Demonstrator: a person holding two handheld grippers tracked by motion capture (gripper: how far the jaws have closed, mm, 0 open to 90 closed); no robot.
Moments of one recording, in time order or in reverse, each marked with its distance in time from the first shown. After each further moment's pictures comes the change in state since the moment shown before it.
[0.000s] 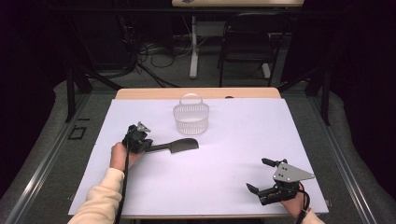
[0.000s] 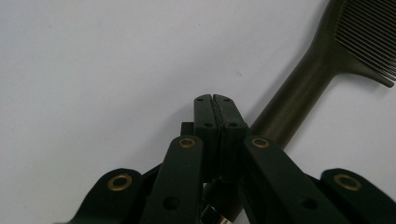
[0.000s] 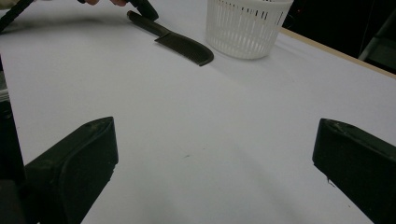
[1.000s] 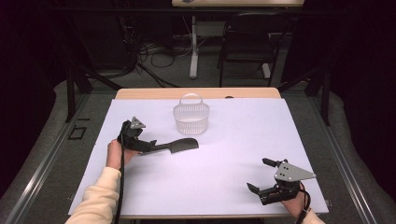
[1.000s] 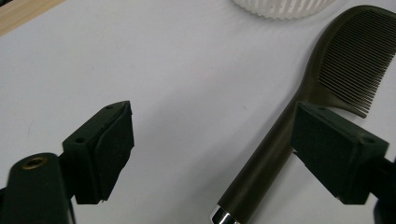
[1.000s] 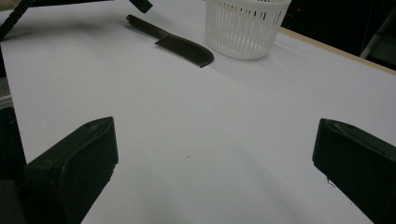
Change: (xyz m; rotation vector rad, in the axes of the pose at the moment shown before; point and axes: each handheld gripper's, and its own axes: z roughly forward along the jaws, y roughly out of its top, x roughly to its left) left arm 0.006 0.007 -0.026 -0.120 0.016 0.005; right arm -0.001 0.000 -0.002 -0.011 0.001 0.026
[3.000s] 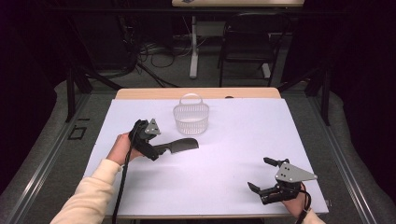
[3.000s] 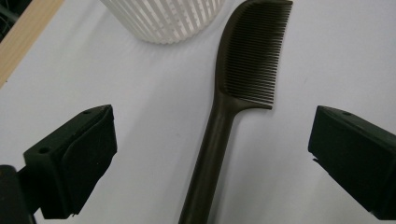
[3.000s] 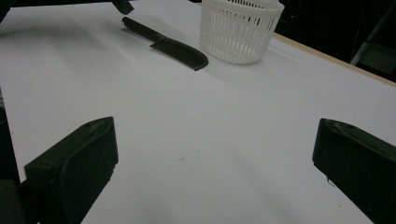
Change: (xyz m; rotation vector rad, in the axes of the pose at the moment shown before) left arm -0.037 0.032 -0.005 0.081 -0.137 0.391; right arm -0.001 0.000 -0.002 -0.012 -0.020 -0.024
